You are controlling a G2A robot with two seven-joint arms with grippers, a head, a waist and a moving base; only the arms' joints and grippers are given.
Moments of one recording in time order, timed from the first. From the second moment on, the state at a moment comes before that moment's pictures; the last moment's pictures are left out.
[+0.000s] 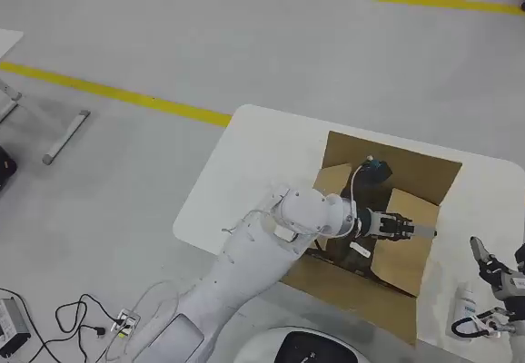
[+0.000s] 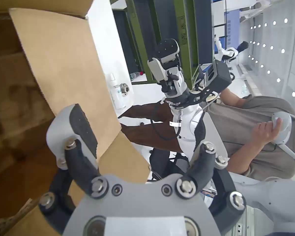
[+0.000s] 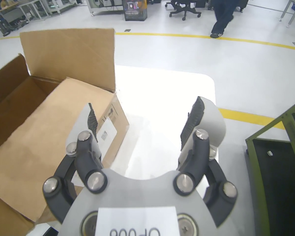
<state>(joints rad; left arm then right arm) 0.80 -1.48 -1.03 -1.52 0.32 0.20 -1.04 -1.58 -1.22 1.63 -1.86 -1.16 -0.11 0.11</state>
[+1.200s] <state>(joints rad) 0.72 -1.48 -0.97 -1.30 0.25 0.19 -1.02 -1.51 -1.25 1.40 -1.67 -1.27 -0.14 0.03</state>
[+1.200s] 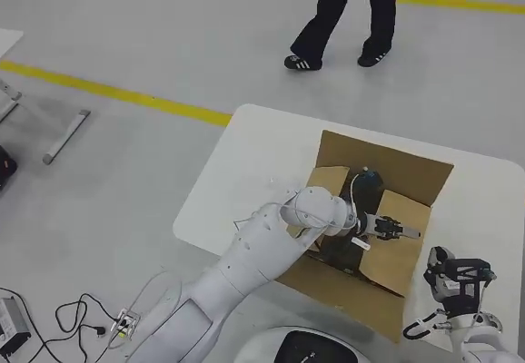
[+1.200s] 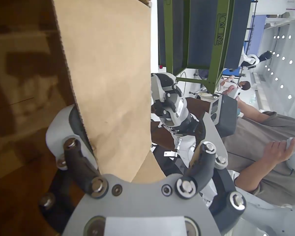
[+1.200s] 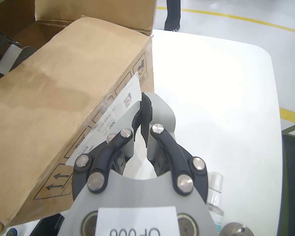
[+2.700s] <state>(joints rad) 0.40 -1.70 -0.61 -0.85 -0.14 -0.01 -0.92 -1.66 -1.23 1.86 -2.00 -0.81 -0.01 0.26</state>
